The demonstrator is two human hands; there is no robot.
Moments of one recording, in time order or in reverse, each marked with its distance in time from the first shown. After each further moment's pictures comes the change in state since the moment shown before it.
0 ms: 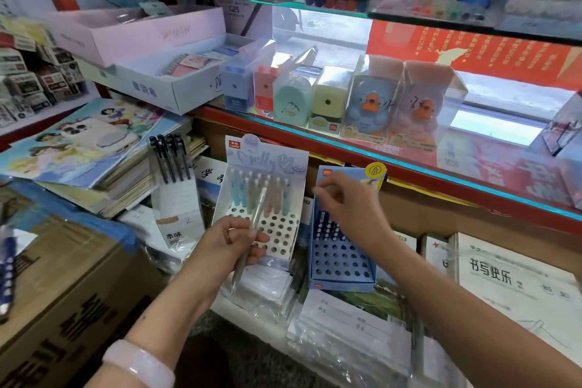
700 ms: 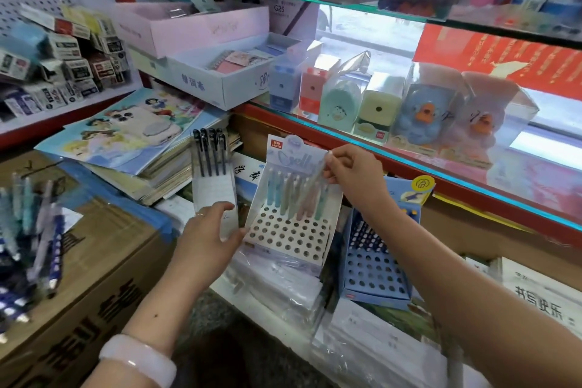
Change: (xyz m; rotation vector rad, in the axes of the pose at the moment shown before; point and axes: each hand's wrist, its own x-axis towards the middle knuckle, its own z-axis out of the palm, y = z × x) left_hand 0.010 0.001 -0.072 0.918 0.302 0.185; right_hand 0.066 -0.033 0.044 0.316 0.066 0.037
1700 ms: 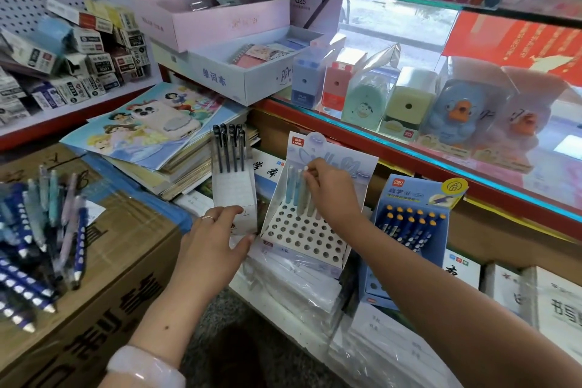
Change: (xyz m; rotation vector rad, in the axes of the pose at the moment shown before) left_hand -0.002 -0.021 -0.006 0.208 0.034 0.055; right_hand 0.003 0.017 0.073 -0.437 -0.096 -0.220
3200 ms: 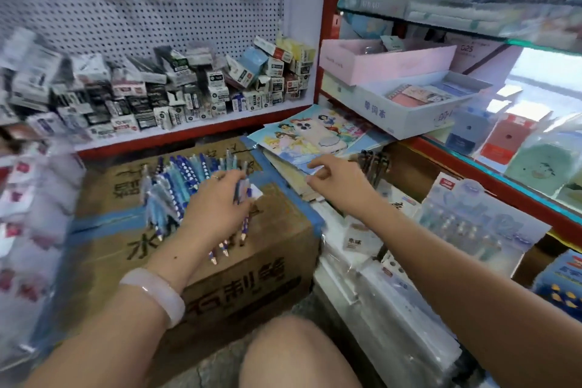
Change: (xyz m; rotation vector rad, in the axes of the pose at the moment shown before) left_hand -0.045 -0.116 -0.145 0.071 0.271 -0.316; right_hand 0.012 -0.202 0.041 0.233 -0.483 -0.326
